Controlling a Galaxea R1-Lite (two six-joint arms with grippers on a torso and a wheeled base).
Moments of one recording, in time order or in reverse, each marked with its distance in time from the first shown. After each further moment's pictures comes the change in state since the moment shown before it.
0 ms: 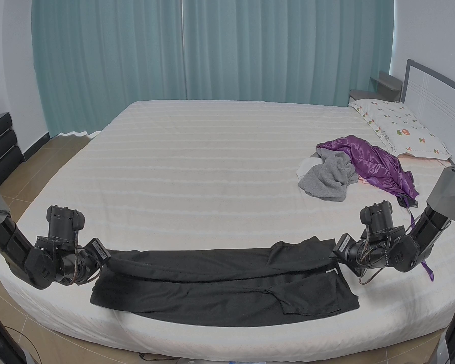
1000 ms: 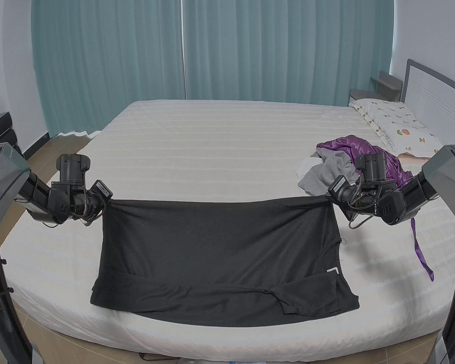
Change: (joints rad) left arm 0.117 0.263 -0.639 0.183 -0.071 -0.011; right arm -0.059 0.094 -0.494 0.106 -0.019 0.029
